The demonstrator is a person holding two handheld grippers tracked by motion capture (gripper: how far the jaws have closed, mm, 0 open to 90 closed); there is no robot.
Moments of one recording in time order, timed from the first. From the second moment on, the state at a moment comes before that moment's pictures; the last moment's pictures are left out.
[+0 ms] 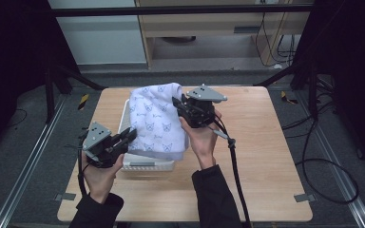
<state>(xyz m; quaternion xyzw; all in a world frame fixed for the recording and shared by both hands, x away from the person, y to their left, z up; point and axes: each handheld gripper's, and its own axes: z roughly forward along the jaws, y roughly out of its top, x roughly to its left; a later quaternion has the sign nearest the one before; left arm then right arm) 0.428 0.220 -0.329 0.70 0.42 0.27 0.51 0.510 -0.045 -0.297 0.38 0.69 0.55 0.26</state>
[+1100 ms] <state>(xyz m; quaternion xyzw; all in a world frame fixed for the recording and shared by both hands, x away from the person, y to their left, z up) 0.456 0.255 -0.355 0.68 0.47 0.30 0.48 0.560 0.010 -0.328 0.38 0.71 0.55 0.24</state>
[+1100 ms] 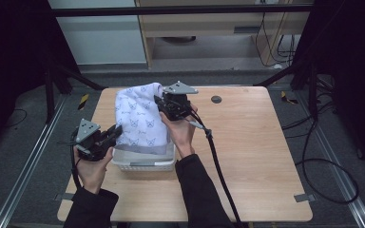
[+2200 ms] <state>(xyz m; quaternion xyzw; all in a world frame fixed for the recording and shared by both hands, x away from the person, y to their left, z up) 0.486 0.251 -0.409 0.72 0.50 0.28 0.40 0.588 0.019 -0.392 0.40 0.74 0.50 0.22</state>
